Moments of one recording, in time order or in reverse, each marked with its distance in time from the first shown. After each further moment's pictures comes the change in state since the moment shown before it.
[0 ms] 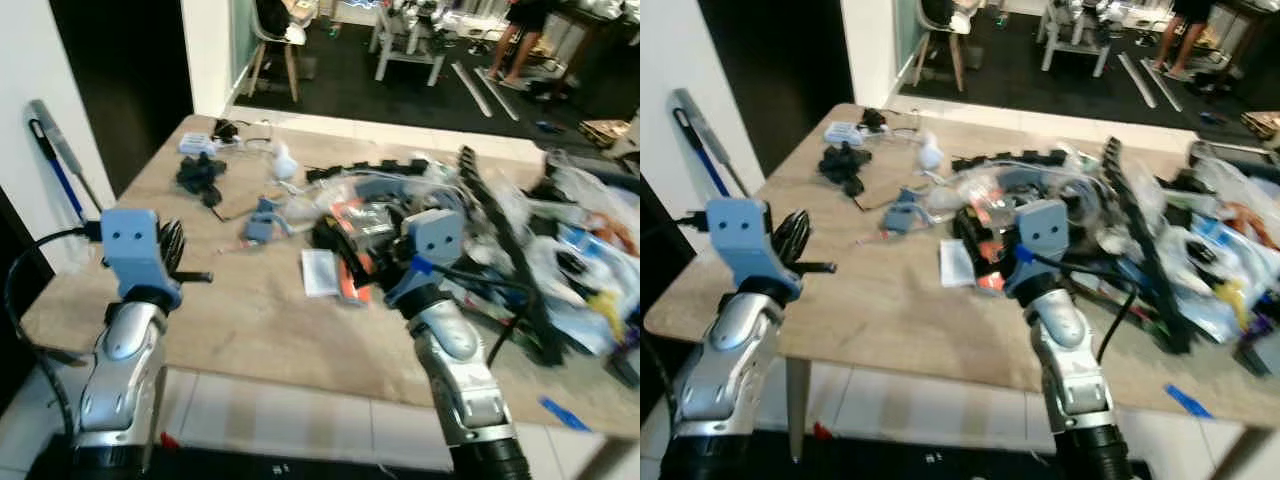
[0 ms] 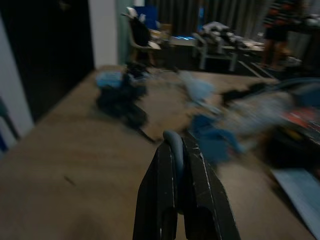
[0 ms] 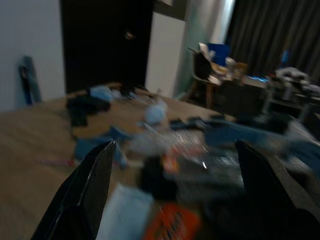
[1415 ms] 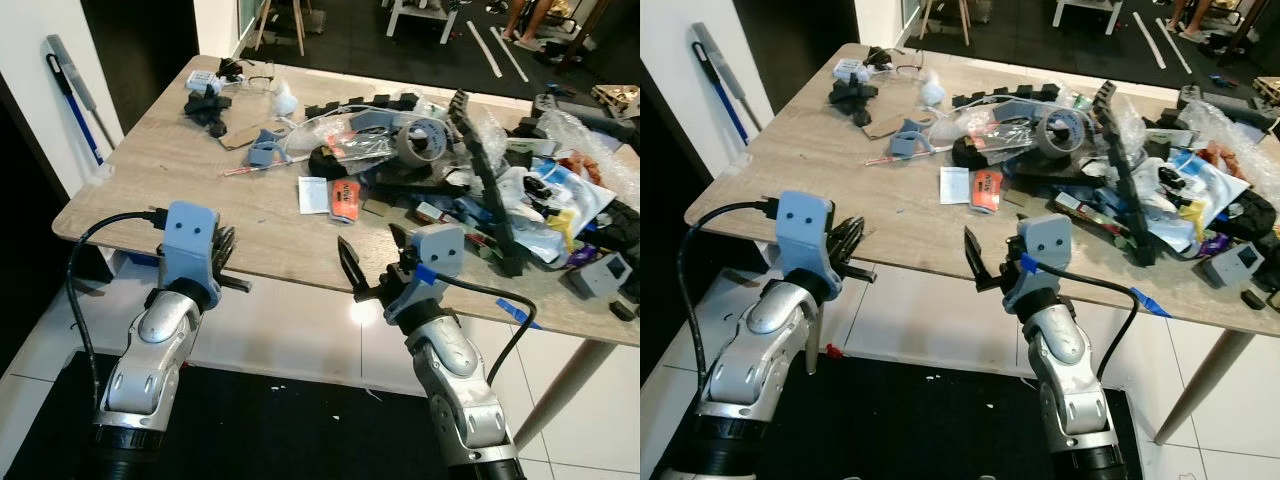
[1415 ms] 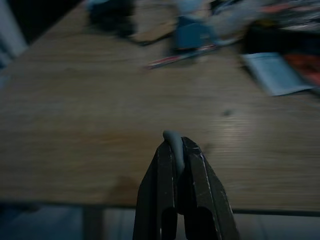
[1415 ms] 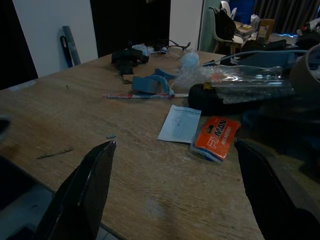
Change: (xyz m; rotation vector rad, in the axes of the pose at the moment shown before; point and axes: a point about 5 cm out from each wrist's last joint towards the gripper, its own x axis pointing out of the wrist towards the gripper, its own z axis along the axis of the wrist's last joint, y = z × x) left arm 0.008 -0.011 -0.019 0.066 0.146 -0.066; right arm -0.012 0.009 -0.010 0.072 0.068 -0.022
